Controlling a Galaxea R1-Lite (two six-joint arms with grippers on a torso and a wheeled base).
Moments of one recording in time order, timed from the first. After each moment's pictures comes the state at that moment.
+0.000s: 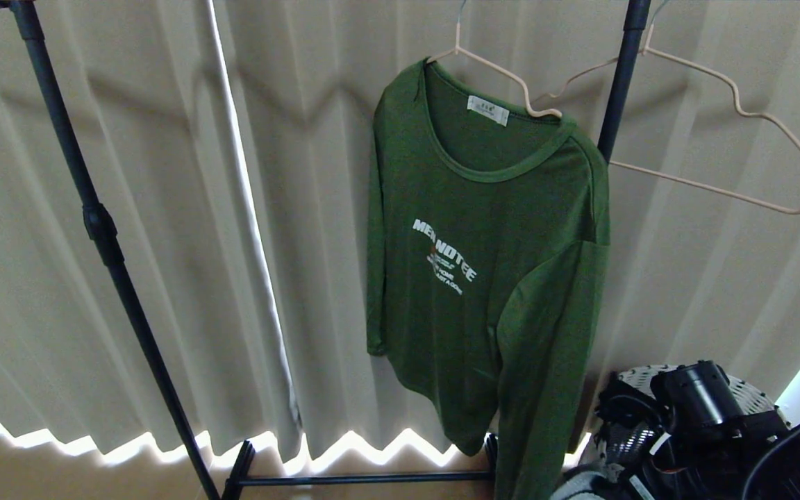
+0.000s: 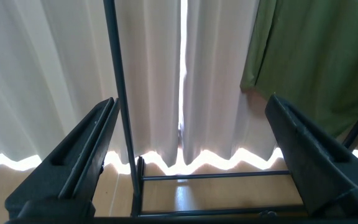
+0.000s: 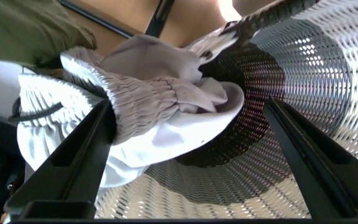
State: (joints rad) left arm 0.01 0.01 0.00 0.00 -0.02 0.01; right arm 0.23 1.89 -0.36 -0.43 -0.10 -0.24
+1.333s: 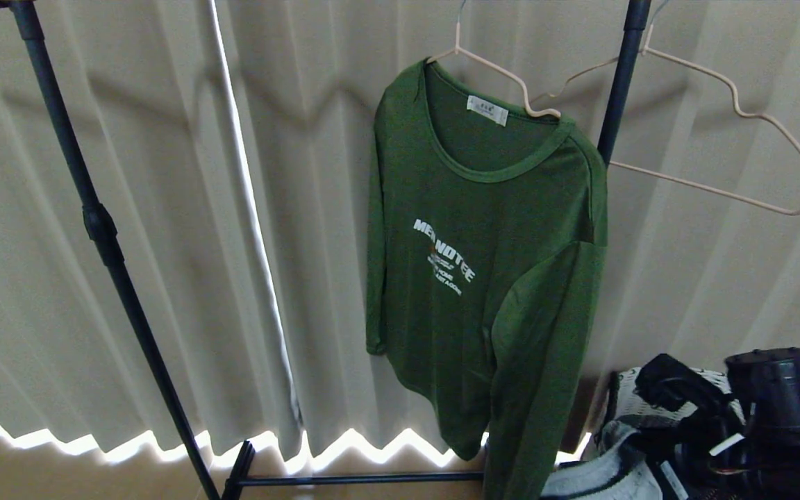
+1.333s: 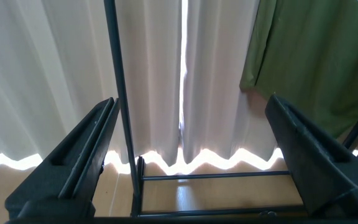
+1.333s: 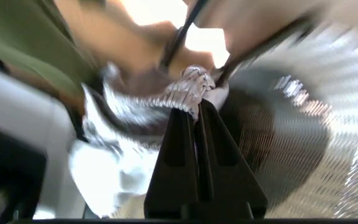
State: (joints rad) left arm 0.01 0.01 0.00 0.00 -0.02 0.01; right arm 0.26 1.56 -0.28 -0.48 -0.02 -0.23
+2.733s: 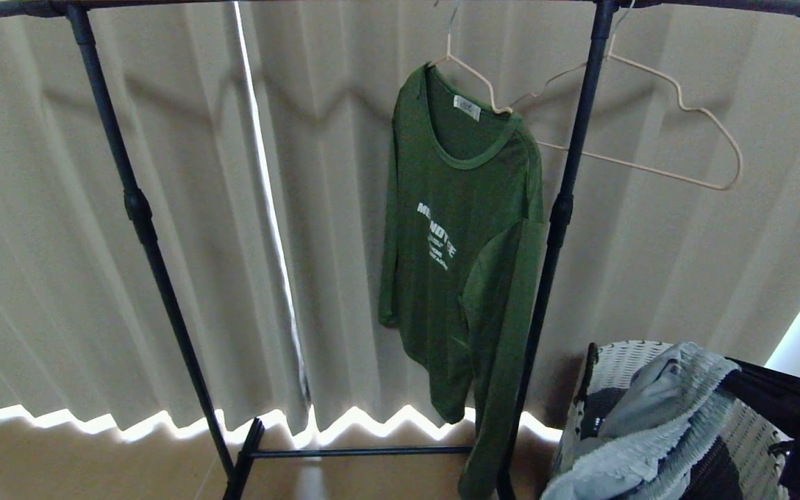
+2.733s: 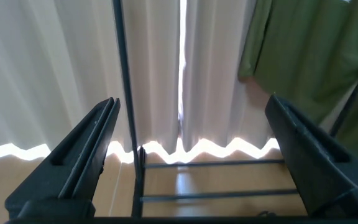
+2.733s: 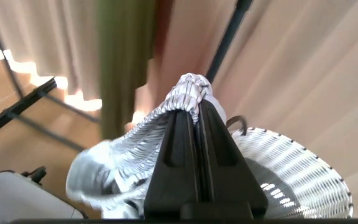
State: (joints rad) left arm 0.01 0.01 0.00 0.00 -0.03 0.01; right arm 0.25 1.01 -0.26 -0.52 0.12 -0.18
